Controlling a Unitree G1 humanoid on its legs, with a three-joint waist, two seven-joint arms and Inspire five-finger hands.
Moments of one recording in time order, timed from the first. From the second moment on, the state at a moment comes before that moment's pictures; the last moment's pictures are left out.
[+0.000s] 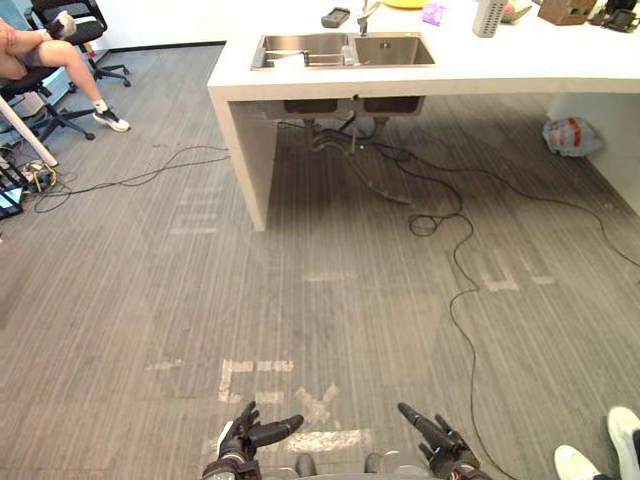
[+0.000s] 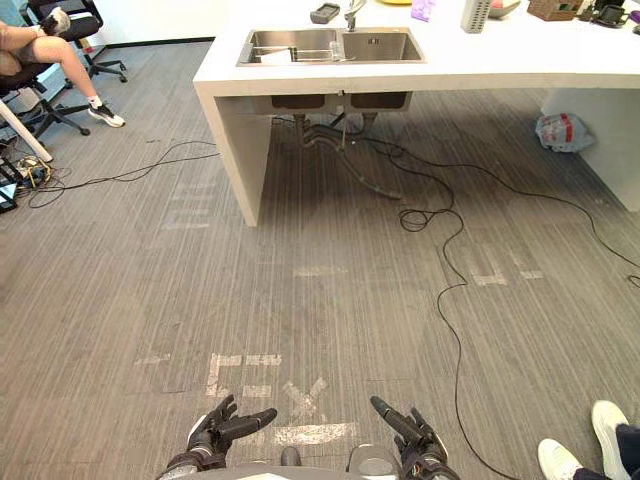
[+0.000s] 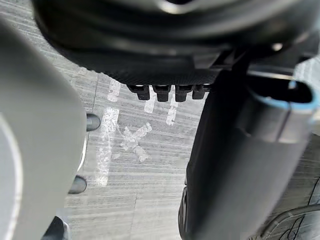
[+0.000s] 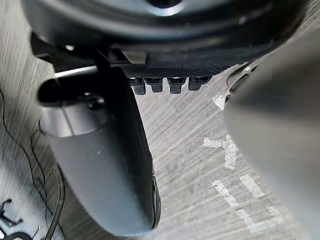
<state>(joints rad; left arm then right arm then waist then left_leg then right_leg) 0.20 0.12 -0.11 0.76 -0.37 -0.02 0.01 0.17 -0.09 -0.19 0.84 0.55 0.02 0.10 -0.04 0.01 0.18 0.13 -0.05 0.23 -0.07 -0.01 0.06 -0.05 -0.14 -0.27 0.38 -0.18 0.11</state>
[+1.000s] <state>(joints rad) -0.02 0.11 -0.18 0.73 -0.51 -0.04 0.02 0.14 -0.18 -0.22 0.71 0.63 0.07 0.11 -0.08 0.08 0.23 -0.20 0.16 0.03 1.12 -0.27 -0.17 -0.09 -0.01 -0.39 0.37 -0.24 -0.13</state>
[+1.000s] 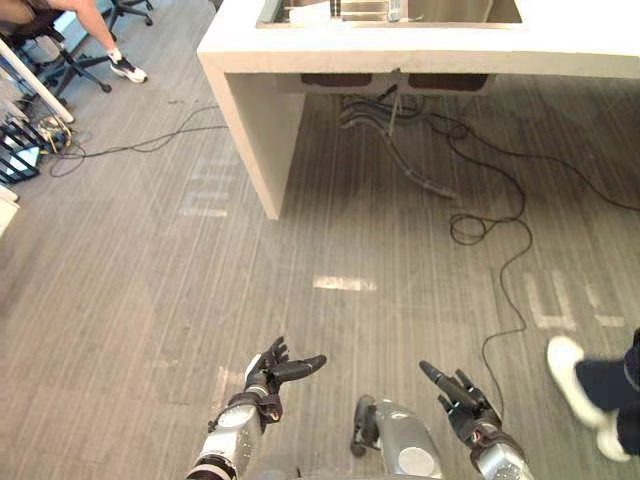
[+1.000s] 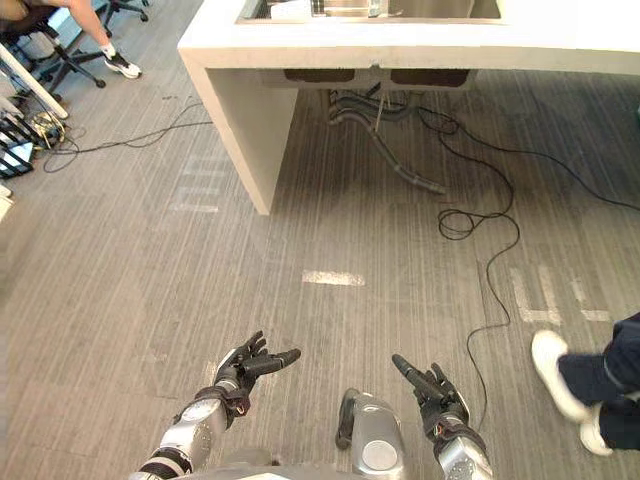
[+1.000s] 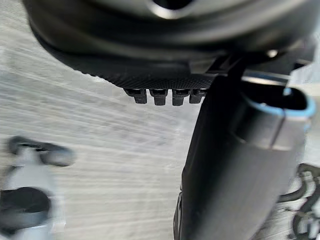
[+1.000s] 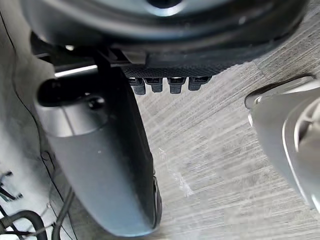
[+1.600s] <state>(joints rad) 0.05 0.06 -0.02 0.59 -0.61 -0.06 0.13 0.08 -0.19 -0.09 0.80 0.54 0.10 0.15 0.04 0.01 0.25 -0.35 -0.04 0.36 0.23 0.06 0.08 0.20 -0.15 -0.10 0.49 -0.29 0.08</state>
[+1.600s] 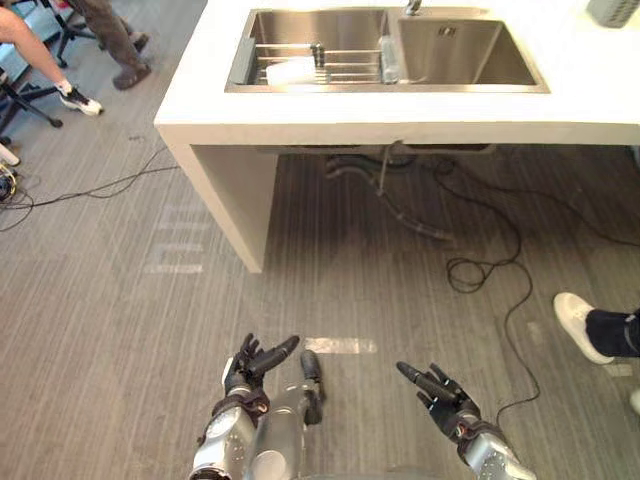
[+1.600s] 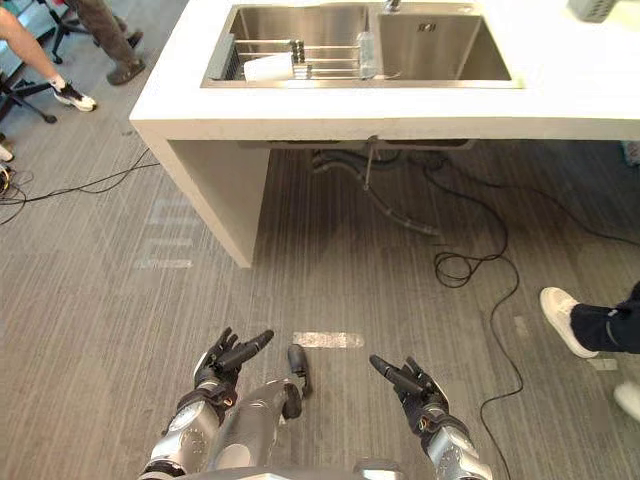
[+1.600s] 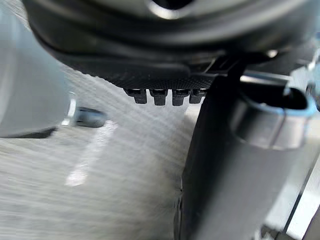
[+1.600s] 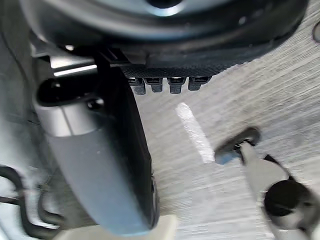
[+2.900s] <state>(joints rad) -0.04 0.18 -0.13 -0.19 -0.52 -0.38 0.20 0.29 0.02 -0.58 1.08 0.56 0.04 0.24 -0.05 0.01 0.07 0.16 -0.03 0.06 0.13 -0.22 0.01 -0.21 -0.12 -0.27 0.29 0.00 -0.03</state>
